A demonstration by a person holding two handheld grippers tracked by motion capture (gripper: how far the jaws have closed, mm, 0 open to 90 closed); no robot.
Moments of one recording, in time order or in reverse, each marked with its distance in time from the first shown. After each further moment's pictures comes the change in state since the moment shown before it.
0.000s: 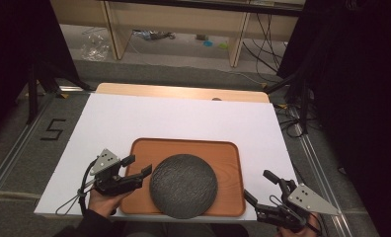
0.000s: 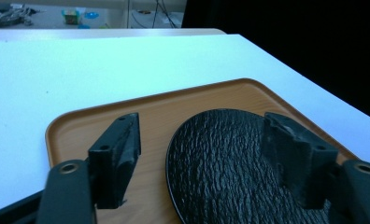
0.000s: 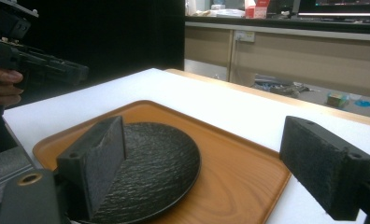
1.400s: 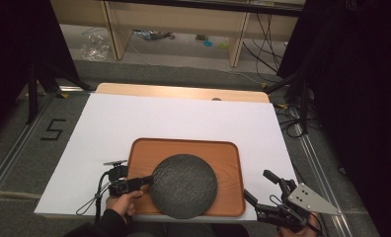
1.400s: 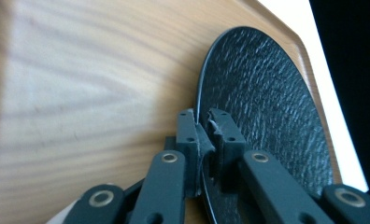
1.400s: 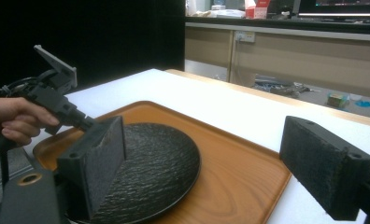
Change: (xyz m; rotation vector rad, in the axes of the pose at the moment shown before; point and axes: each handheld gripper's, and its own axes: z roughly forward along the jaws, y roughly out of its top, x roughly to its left) left arm 0.025 -0.051 0.052 0.292 0.049 -0.602; right arm -0.001 0.000 0.001 -0.013 -0.002 -0.004
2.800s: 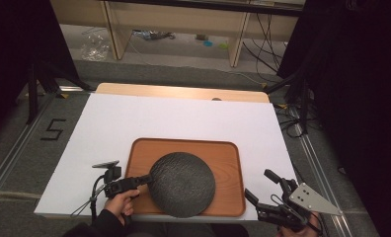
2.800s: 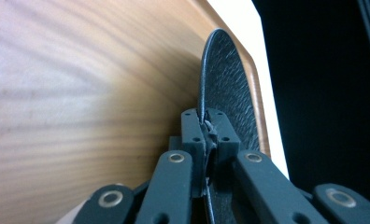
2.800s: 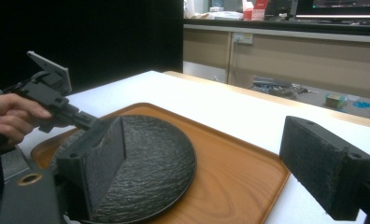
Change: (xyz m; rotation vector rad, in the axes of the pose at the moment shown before) left arm 0.013 -0.005 -0.007 -0.005 -0.197 -0.193; right arm -0.001 0.000 -0.001 -0.005 -0.001 0.008
